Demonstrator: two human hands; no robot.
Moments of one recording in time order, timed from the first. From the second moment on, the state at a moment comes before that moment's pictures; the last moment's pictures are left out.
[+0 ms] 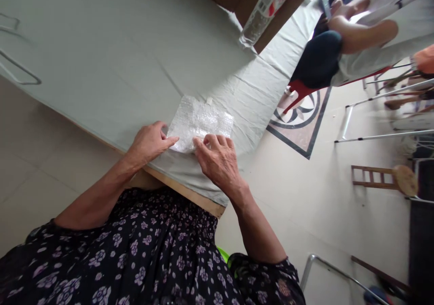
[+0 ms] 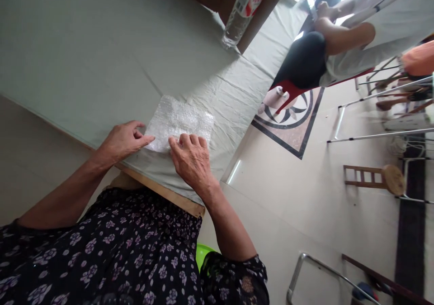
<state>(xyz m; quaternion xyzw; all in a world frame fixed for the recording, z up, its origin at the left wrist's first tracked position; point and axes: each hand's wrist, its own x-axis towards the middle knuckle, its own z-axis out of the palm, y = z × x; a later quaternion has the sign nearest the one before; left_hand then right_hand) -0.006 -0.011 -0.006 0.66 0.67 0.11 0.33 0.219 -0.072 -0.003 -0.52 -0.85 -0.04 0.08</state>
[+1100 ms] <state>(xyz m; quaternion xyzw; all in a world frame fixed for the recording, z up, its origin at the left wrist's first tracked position) 0.049 -0.030 -0.018 0.84 0.42 0.24 0.24 0.271 -0.108 -0.019 -0.72 -0.59 0.12 0.33</state>
